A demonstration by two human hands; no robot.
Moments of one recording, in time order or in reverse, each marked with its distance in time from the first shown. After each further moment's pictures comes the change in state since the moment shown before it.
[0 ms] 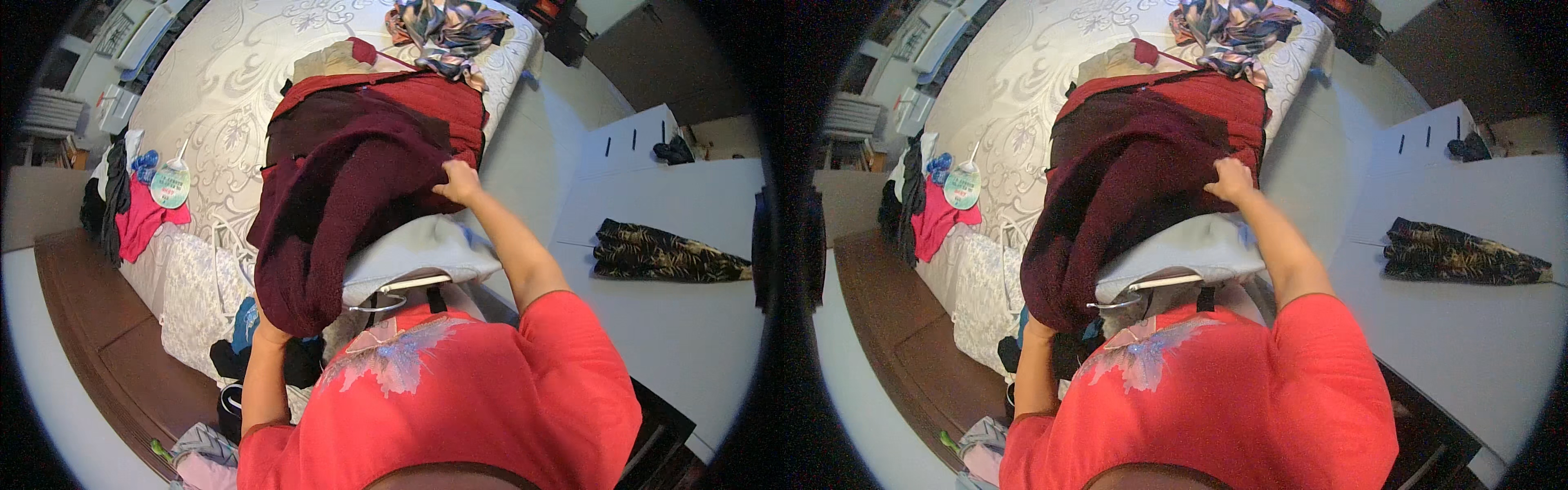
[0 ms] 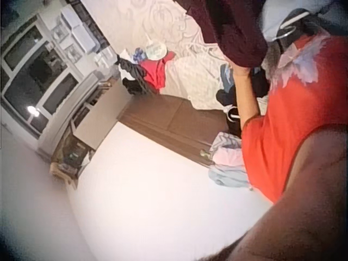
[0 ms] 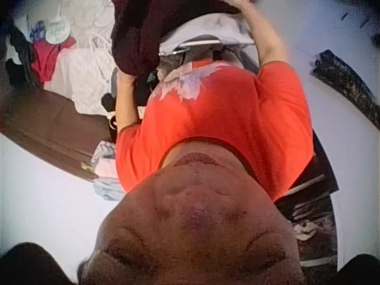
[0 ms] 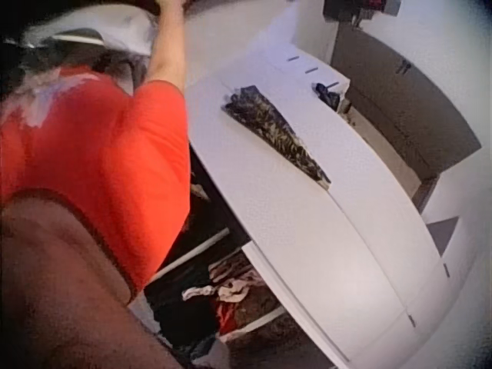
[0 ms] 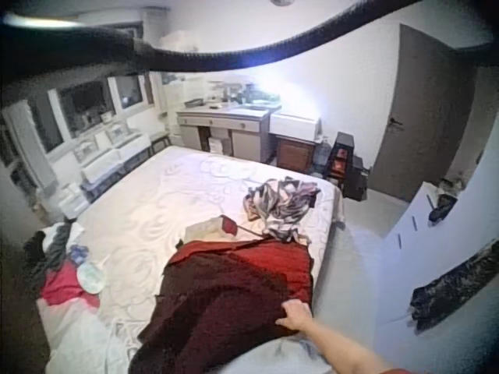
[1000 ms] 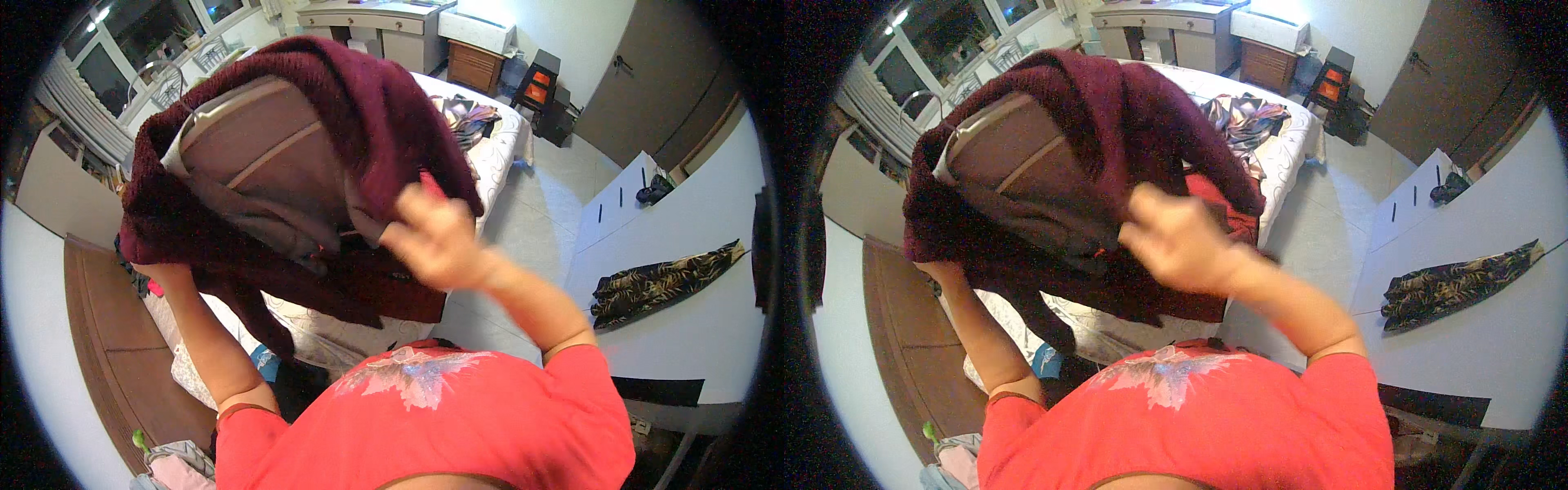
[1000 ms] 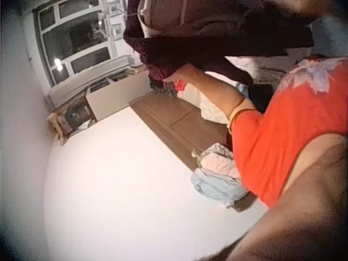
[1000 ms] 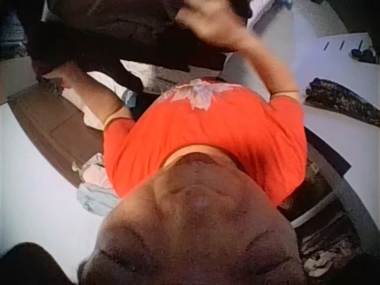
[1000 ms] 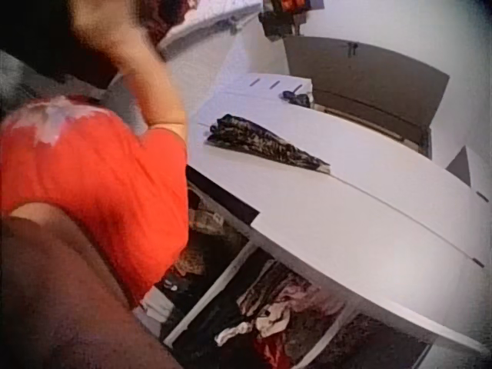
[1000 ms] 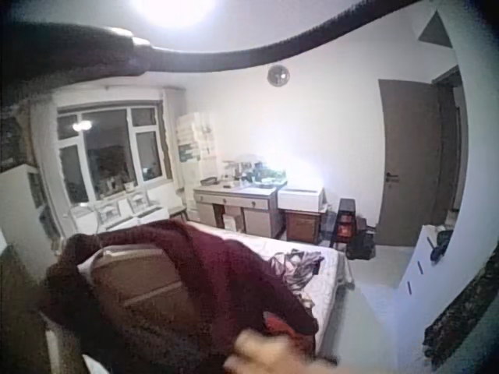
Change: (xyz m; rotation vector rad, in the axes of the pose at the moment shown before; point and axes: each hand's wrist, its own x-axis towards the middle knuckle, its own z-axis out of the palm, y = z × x) left_hand 0.090 -0.001 -0.211 0.564 0.981 -0.267; right_hand -0.222 -0.161 -0.237 0.454 0.666 -0.957
